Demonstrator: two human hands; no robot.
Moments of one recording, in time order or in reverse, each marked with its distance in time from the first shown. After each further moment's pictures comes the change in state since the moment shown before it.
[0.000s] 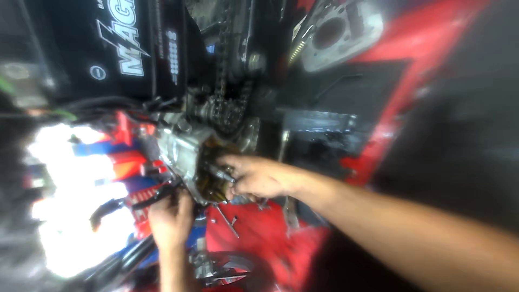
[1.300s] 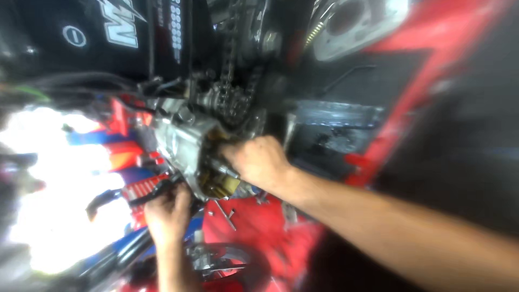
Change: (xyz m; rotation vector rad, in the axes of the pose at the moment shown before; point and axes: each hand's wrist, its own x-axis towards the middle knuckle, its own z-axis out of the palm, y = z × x) left_hand 0.000 -0.005 0.002 -0.147 -0.006 -0.014; right_hand 0.028 0.015 0.019 -1.178 0.833 -0.320
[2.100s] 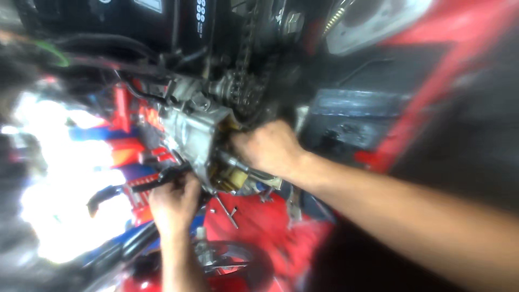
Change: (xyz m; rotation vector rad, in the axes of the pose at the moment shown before) left_hand 0.008 0.012 -0.001 0.235 0.054 0.005; right_hand 0.008 0.016 0.011 -0.026 0.155 -0.154
